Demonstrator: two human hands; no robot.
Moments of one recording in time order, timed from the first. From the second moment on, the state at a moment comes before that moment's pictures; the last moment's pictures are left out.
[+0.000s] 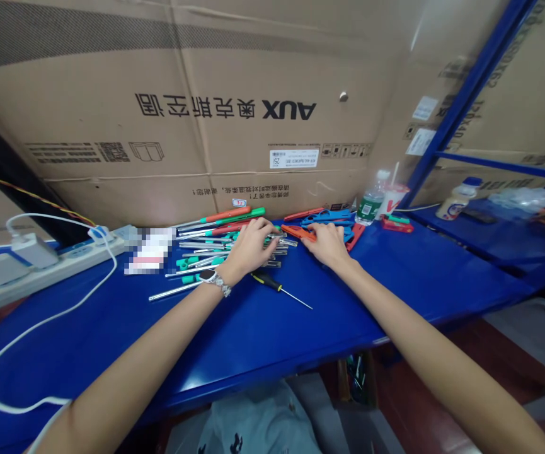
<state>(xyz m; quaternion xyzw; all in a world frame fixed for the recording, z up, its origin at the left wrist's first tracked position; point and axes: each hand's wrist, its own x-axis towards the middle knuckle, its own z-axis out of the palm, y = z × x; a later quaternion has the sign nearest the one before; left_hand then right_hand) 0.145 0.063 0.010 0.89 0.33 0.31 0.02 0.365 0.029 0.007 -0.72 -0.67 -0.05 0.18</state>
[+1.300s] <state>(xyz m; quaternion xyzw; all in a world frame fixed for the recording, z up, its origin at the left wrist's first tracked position) -0.001 -0.028 -0.003 0.90 0.32 0.23 0.17 0.249 -0.030 0.015 -0.27 -0.95 0.10 0.15</state>
